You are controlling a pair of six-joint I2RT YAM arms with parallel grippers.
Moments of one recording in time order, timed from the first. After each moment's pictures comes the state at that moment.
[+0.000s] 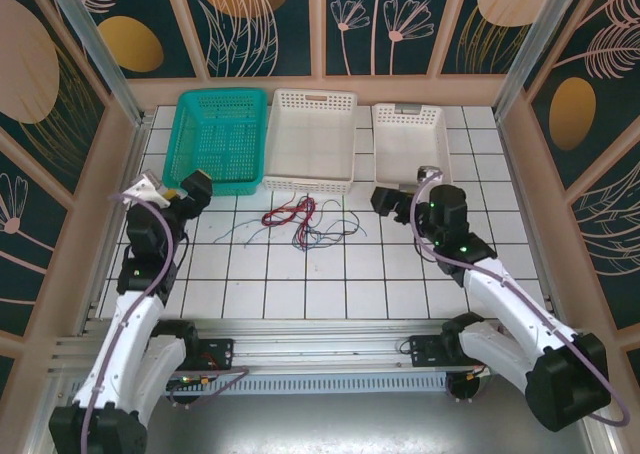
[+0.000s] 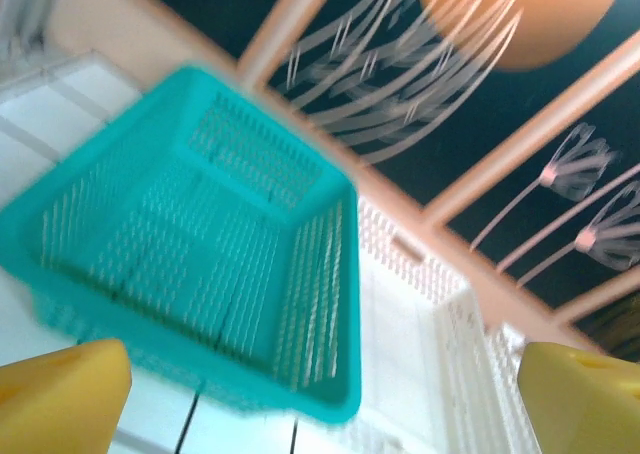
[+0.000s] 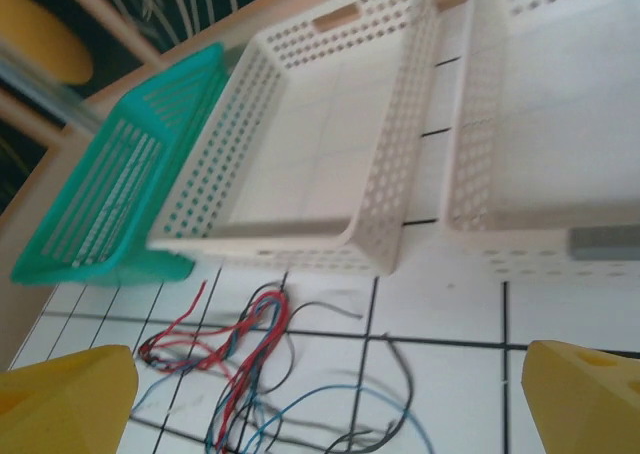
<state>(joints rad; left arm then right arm) -0.05 0.76 0.54 -0.01 0.04 -0.72 0.42 0.94 0.57 0.00 -0.12 0.53</state>
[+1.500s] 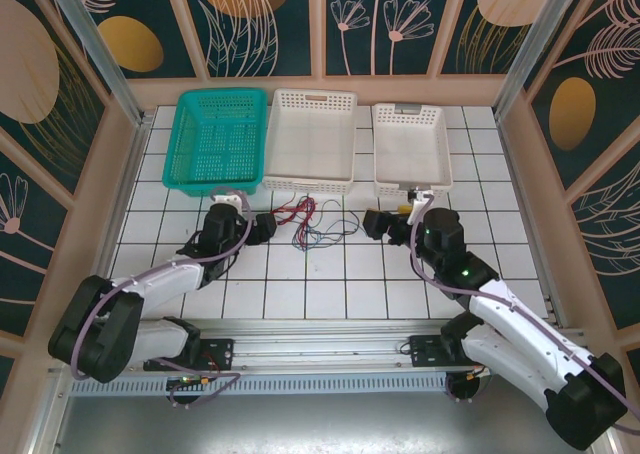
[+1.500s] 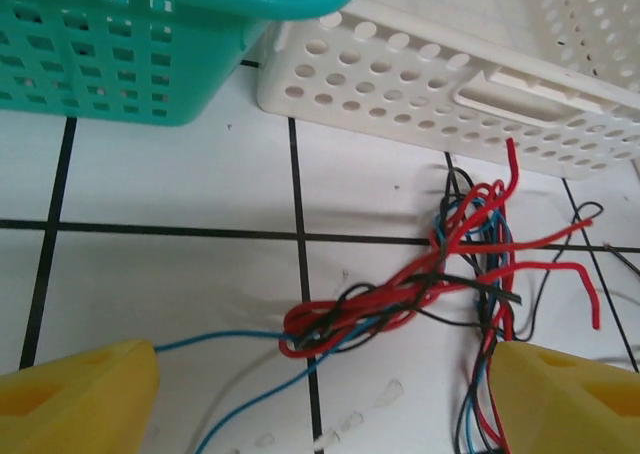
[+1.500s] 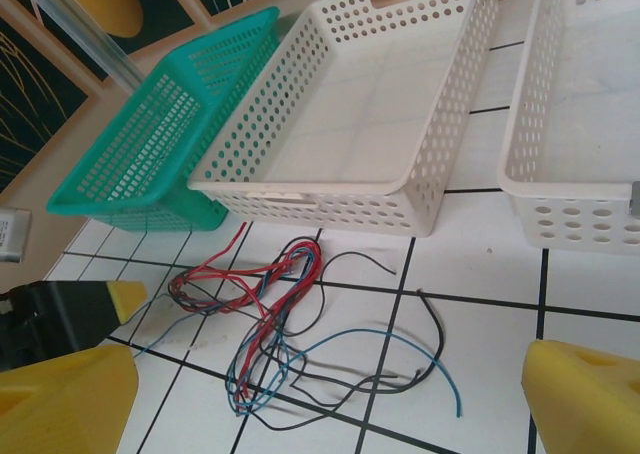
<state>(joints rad) -0.43 1.32 0.45 0.27 -0.02 -0.49 0.58 0.75 0.47 -0.04 -0.02 0.49</state>
